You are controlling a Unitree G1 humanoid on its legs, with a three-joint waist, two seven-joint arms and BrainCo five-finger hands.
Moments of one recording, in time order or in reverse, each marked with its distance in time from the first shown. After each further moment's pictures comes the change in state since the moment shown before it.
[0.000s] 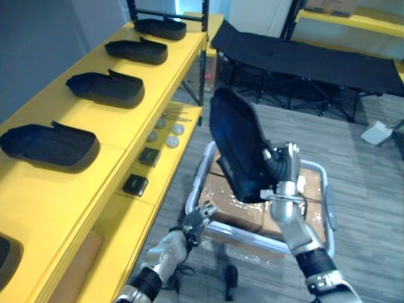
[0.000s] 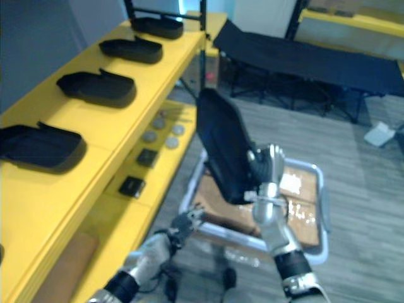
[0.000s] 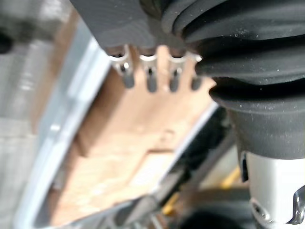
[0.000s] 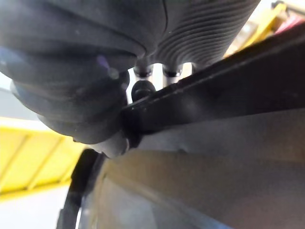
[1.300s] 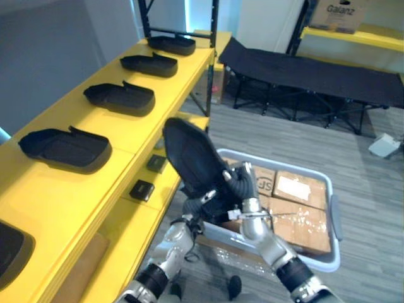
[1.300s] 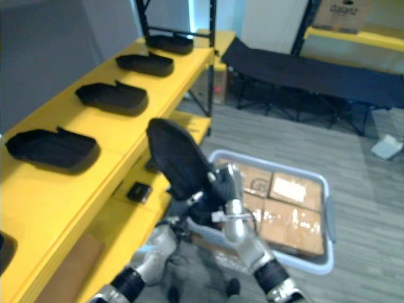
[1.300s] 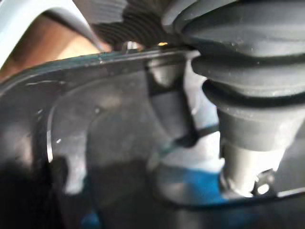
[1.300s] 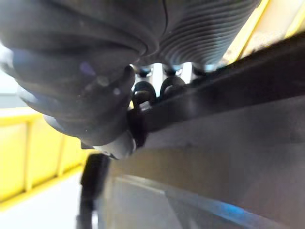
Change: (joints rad) left arm -0.003 0.001 -0.061 -0.002 0.001 -0.230 0.143; right arm -0.017 0.071 0.281 0.058 0.132 -0.083 -0.021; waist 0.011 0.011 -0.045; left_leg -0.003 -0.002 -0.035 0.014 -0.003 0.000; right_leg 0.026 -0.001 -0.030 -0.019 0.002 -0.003
